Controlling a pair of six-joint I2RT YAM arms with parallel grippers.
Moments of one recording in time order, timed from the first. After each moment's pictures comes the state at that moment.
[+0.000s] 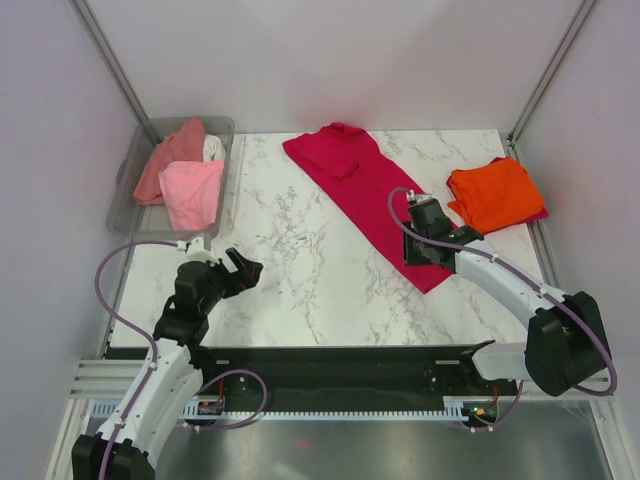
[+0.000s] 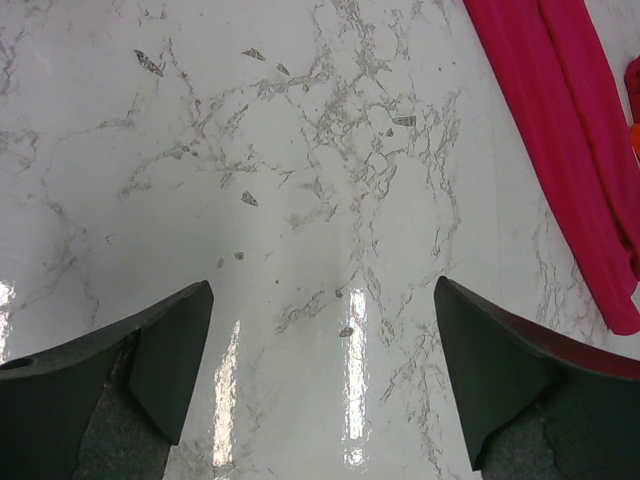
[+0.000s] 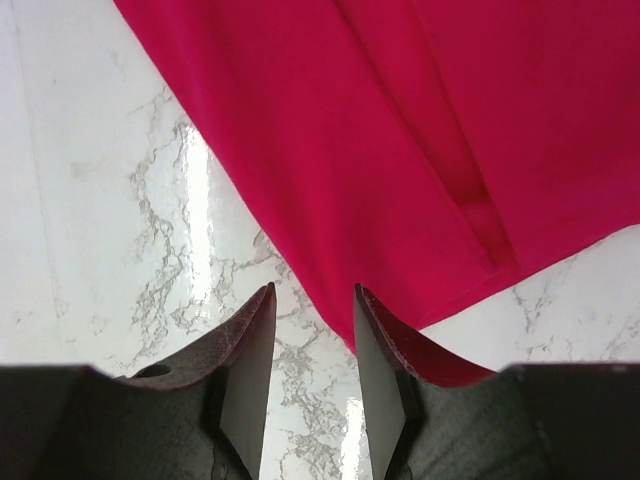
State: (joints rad) left arm -0.19 0.55 0.24 -0.12 0.08 -0.59; right arm 0.43 1.30 0.87 -0.54 0.17 0.34
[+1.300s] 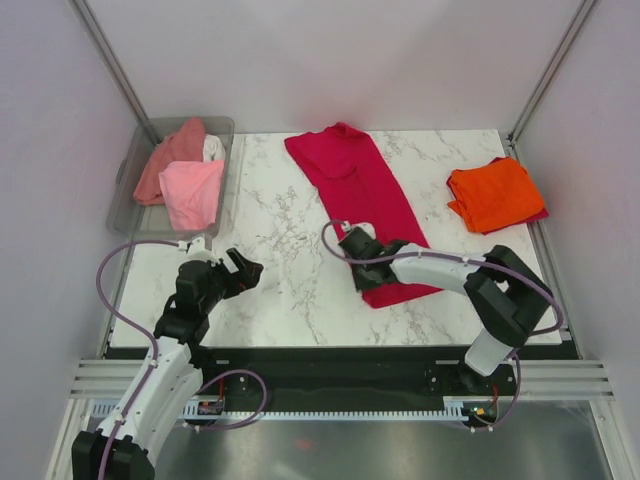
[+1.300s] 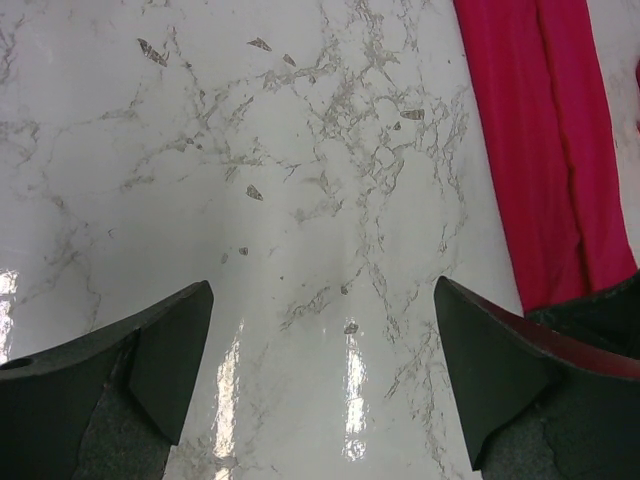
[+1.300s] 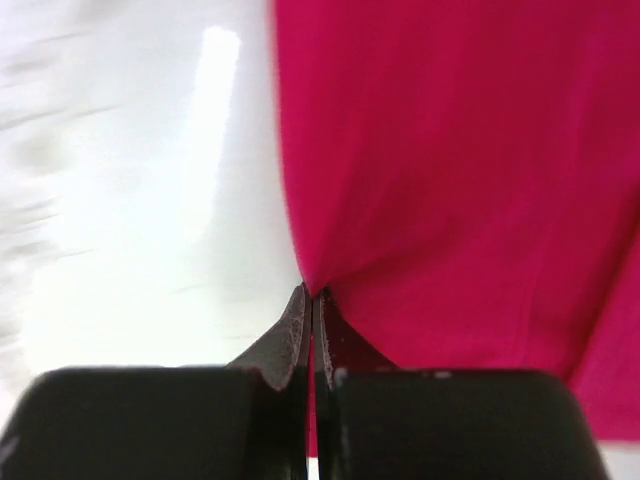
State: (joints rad) left arm -0.19 0.57 0.24 -0.12 0.08 -0.59; right arm 0.76 1.65 0.93 -0.44 0.21 0.50
